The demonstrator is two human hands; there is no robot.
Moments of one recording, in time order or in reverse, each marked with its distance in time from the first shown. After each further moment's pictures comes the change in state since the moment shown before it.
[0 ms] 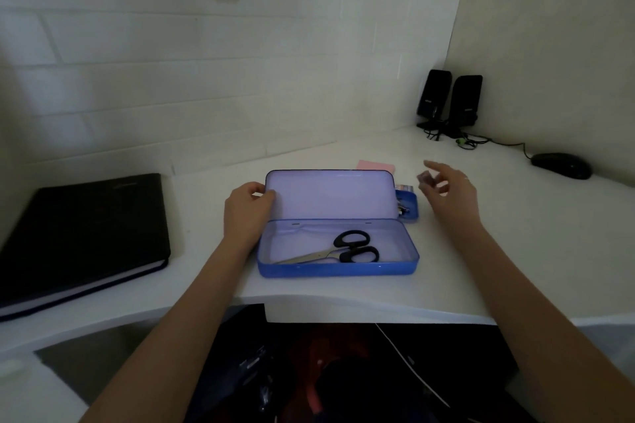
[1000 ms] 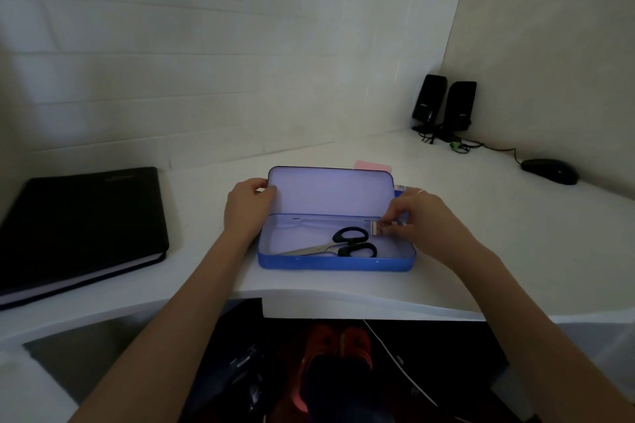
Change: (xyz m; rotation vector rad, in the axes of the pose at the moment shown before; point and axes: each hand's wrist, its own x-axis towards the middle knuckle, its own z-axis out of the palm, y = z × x) left_hand 0.005 -0.003 0.004 0.031 -0.050 0.013; right_hand -0.052 -0.059 -0.011 -0.303 -0.456 -0.268
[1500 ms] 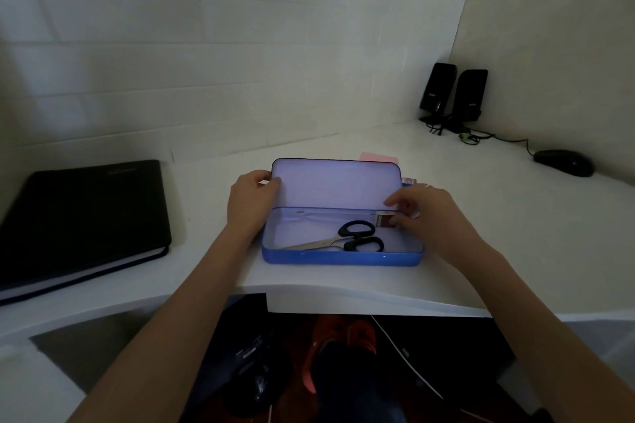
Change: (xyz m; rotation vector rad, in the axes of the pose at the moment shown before) left_hand 0.000 0.000 0.000 -0.013 0.011 0.008; right_hand 0.000 -0.003 0.005 0.016 0.064 0.060
